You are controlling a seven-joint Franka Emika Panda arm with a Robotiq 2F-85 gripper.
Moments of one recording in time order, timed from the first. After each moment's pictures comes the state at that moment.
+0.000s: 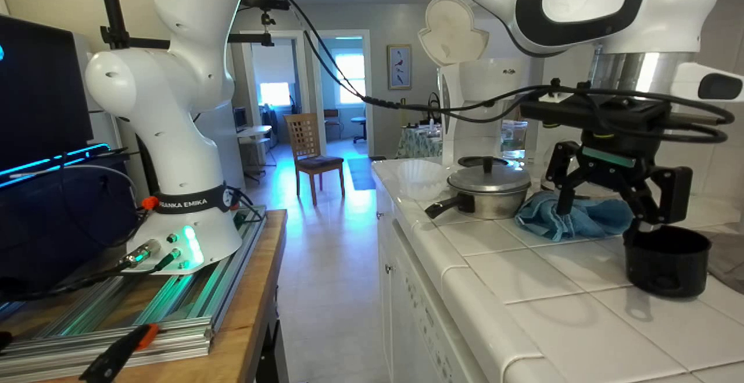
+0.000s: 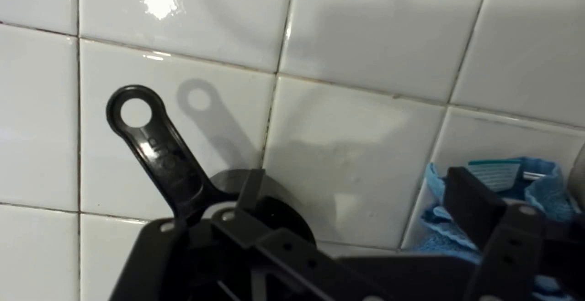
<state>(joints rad) -0.41 0.60 -0.09 -1.58 0.09 2.13 -0.71</state>
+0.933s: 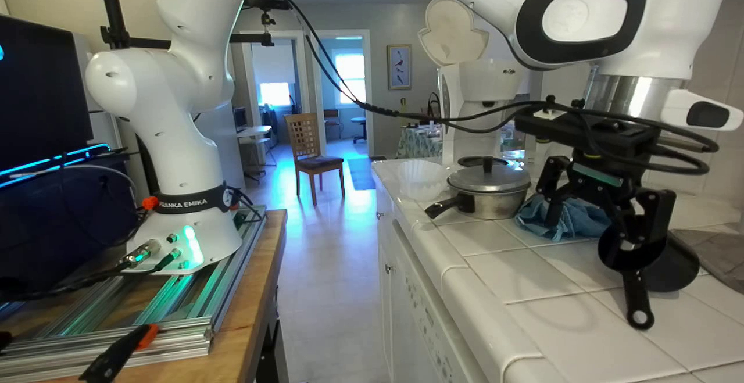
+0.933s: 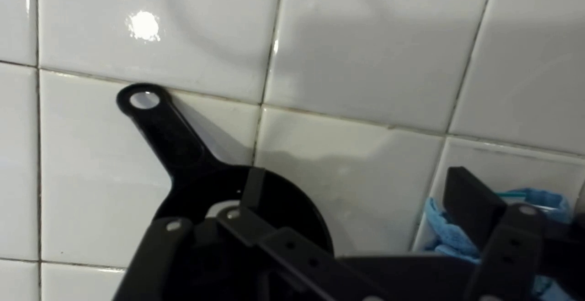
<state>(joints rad) -0.41 0.63 -0.09 -1.57 0.09 2.10 -0.71</state>
